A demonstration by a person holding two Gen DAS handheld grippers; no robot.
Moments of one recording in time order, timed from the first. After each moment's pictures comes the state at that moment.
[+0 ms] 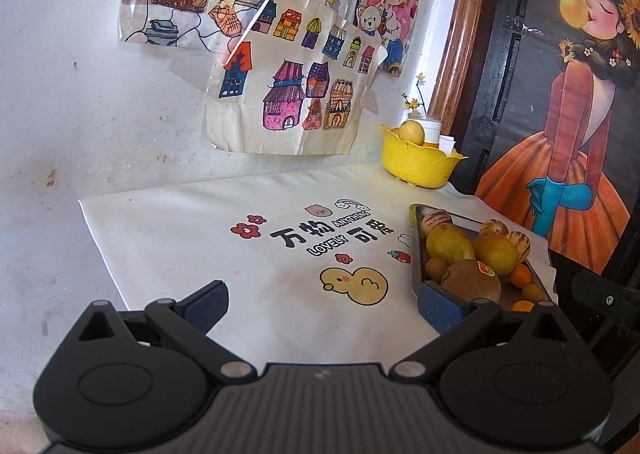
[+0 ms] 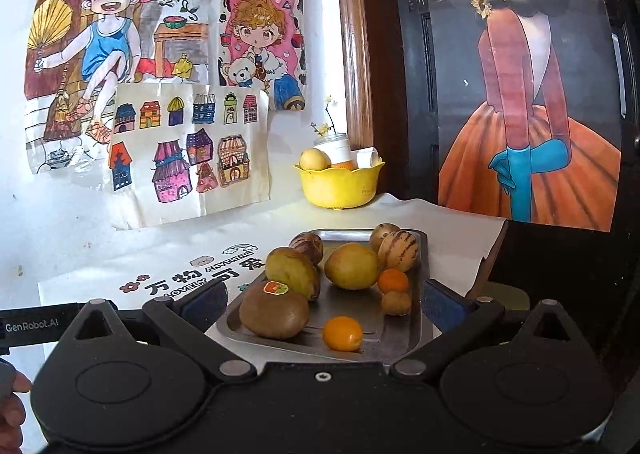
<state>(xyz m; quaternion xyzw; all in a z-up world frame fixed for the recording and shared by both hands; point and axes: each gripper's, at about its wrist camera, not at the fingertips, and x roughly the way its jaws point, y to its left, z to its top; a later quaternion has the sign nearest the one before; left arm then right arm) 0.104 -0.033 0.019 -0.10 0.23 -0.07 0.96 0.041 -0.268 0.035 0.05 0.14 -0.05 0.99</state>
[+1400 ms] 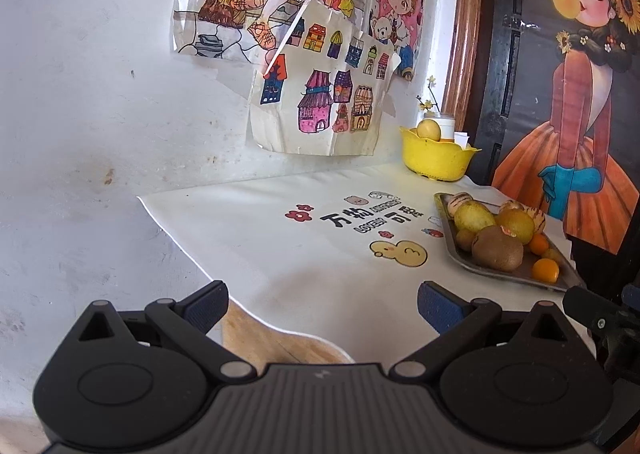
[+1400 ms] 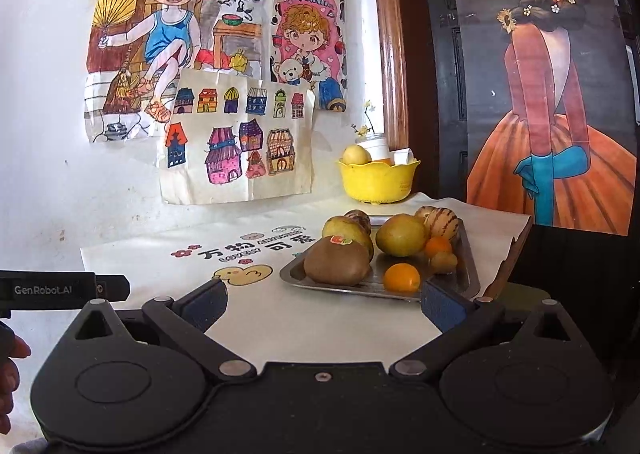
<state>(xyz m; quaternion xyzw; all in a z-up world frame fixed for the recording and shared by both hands) 0.052 0.001 0.002 -0.06 0.21 -0.05 0.97 -0.007 -0.217 -0.008 0.03 0.12 -0.01 0.99</state>
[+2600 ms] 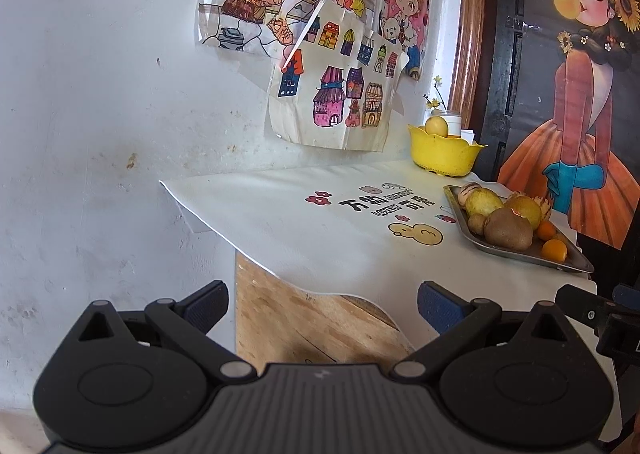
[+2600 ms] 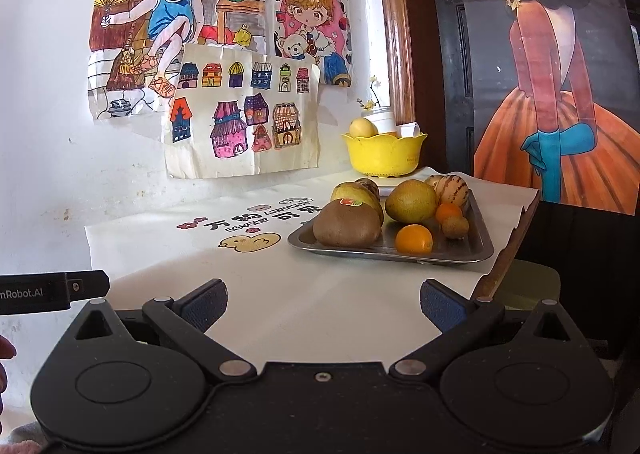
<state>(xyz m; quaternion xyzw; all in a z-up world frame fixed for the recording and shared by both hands) 0.033 0.018 -0.017 -0.06 0.21 -0.04 0.98 -0.007 -0.212 -0.028 0.04 0.14 -0.01 0.99</state>
